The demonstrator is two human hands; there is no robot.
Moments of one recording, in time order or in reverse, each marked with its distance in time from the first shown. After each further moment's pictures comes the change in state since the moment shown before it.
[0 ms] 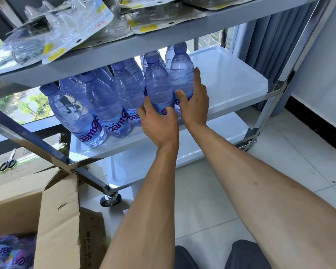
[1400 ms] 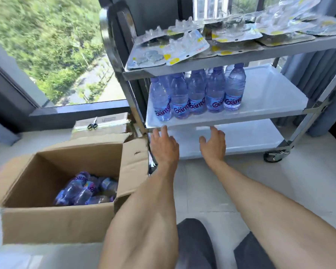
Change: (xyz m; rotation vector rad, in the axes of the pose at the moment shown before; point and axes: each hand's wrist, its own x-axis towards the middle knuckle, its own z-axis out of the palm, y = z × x) left_hand -0.036 -0.062 -0.213 0.560 -0.185 -0.023; right_hand -0.188 -0.068 -0.026 -0.264 -0.377 0.233
